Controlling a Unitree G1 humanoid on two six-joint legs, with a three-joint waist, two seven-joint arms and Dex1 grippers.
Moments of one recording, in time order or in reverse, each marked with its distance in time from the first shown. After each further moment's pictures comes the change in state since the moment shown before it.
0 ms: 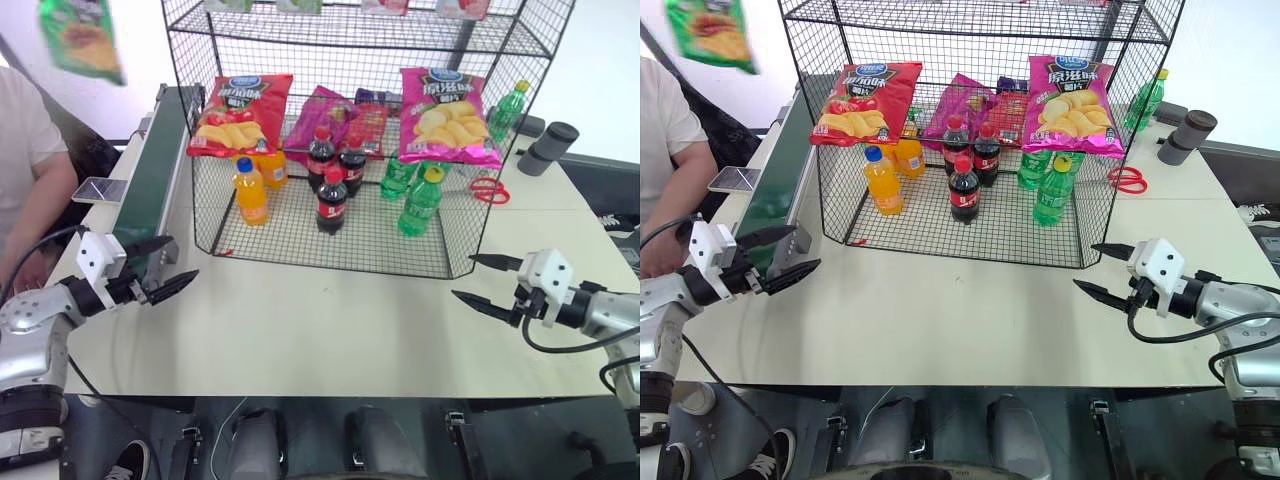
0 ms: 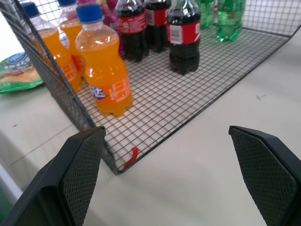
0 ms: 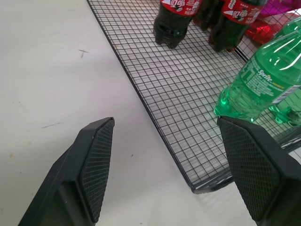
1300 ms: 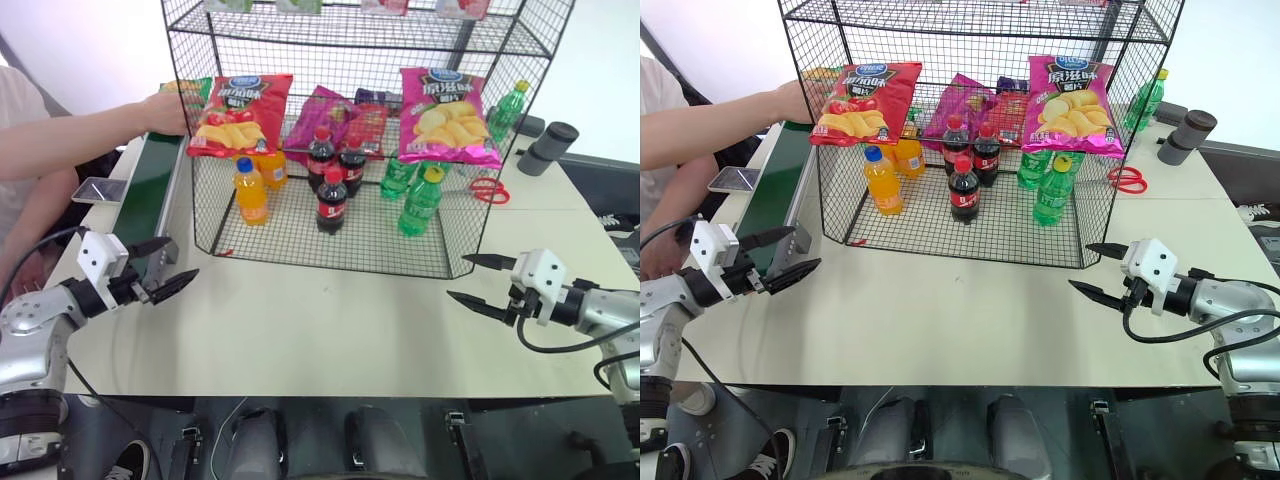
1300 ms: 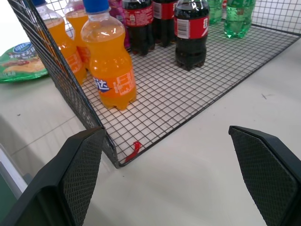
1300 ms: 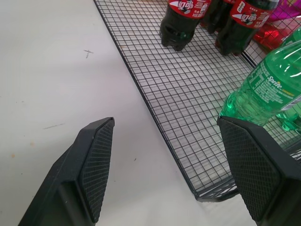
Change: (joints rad) left arm 0.029 0.003 0.001 -0.056 -0.001 0.076 0.062; right arm -0.021 0.002 0.024 0.017 -0.009 -0.021 0.010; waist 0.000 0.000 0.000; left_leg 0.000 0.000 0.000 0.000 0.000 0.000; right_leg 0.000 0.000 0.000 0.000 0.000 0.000
